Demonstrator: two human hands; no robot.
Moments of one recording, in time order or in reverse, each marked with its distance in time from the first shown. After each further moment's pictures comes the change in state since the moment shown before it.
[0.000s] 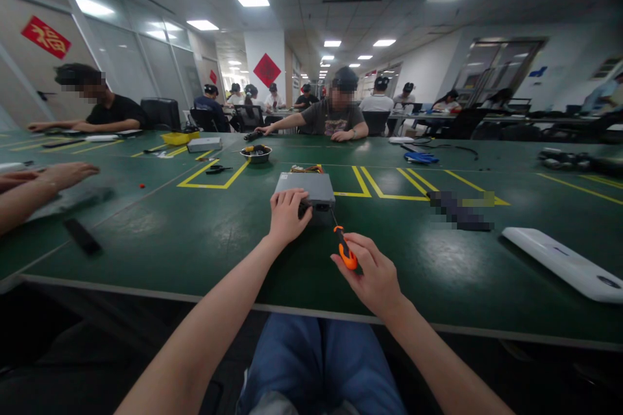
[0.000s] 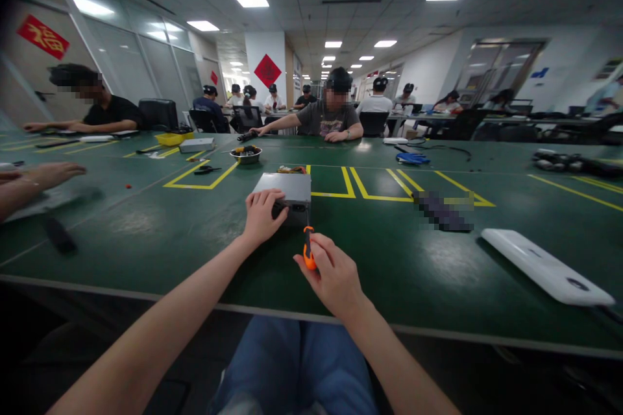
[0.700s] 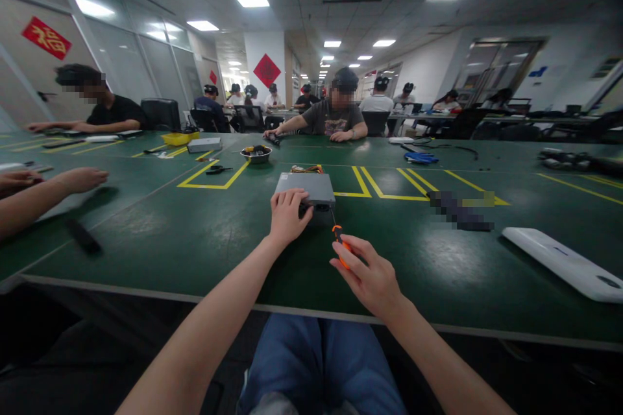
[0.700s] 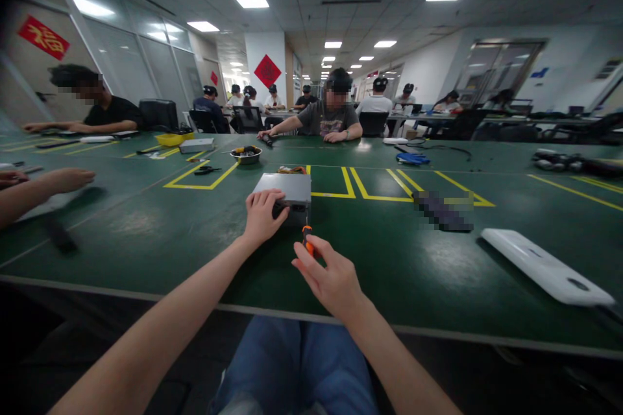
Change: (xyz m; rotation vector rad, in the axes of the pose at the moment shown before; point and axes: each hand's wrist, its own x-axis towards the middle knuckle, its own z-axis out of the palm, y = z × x) left_hand 0.000 0.000 0.001 0.006 0.016 -0.010; right_hand 0.000 0.000 -0.003 0.050 -0.050 -0.088
